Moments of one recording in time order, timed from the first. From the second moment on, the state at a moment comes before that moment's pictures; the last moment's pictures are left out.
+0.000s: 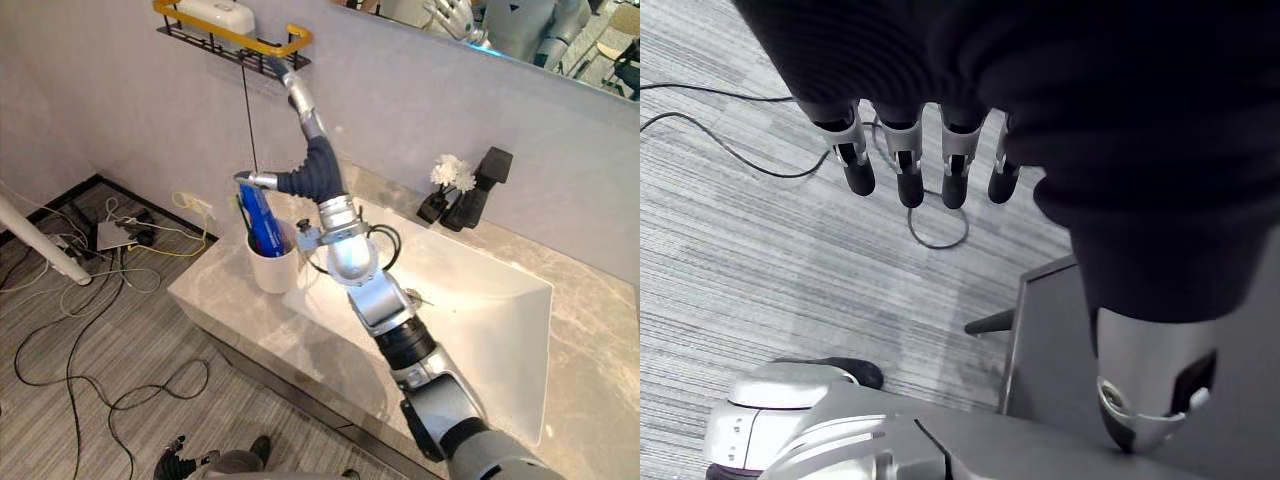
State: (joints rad) left arm 0.25 0.16 0.03 0.93 0.19 -0.12 0.18; right arm -0.68 -0.32 0.34 -0.14 -0.05 -0.27 -0.23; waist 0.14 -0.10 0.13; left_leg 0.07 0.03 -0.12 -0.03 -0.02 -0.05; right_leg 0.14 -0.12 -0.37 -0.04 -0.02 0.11
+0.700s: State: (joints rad) left arm 0.23 0.16 0.04 0.97 0.19 -0.12 0.11; right arm -0.11 -0.50 -0.88 -0.41 0.06 -0.41 -0.33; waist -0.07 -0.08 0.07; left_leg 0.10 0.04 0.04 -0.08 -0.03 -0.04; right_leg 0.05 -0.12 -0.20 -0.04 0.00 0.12
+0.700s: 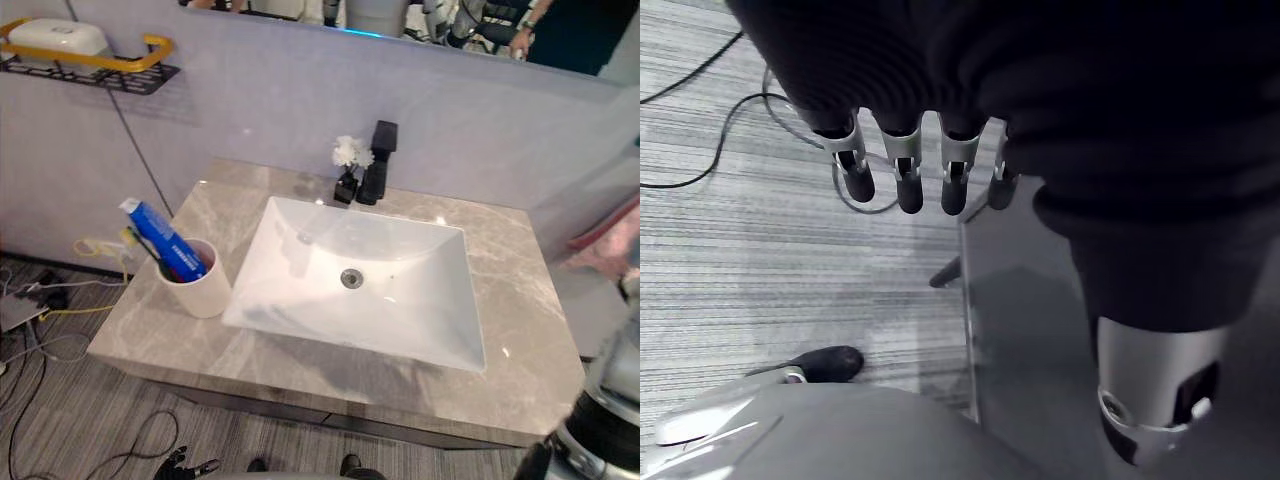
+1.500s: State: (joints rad) left arm 0.22 0.05 0.21 0.93 0.15 -0.07 0.10; right arm 0.36 0.09 -0.88 0.02 0.34 -0.23 -0.44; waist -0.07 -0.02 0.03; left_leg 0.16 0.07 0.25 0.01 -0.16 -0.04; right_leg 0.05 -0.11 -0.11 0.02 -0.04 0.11
